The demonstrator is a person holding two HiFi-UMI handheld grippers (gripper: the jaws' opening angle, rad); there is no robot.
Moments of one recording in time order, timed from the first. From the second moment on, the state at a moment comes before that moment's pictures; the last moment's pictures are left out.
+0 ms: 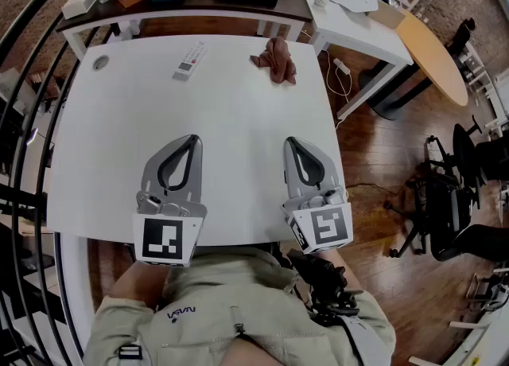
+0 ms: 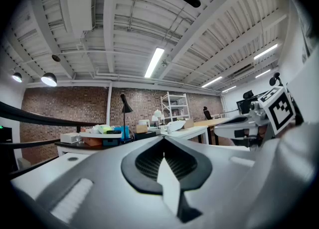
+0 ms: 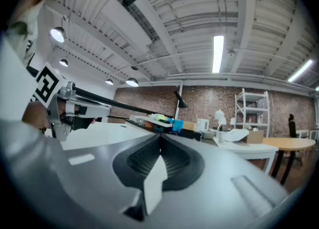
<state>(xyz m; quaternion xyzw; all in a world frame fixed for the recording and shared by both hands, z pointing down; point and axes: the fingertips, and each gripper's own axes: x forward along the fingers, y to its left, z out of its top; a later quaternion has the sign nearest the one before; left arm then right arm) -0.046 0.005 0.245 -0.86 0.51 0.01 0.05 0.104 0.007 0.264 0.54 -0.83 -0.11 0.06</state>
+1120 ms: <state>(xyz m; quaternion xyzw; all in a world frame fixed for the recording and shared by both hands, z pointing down) -0.081 -0.209 0.148 -0.84 0.53 -0.01 0.10 0.159 -0.191 0.161 0.58 -0.80 -0.15 0.04</state>
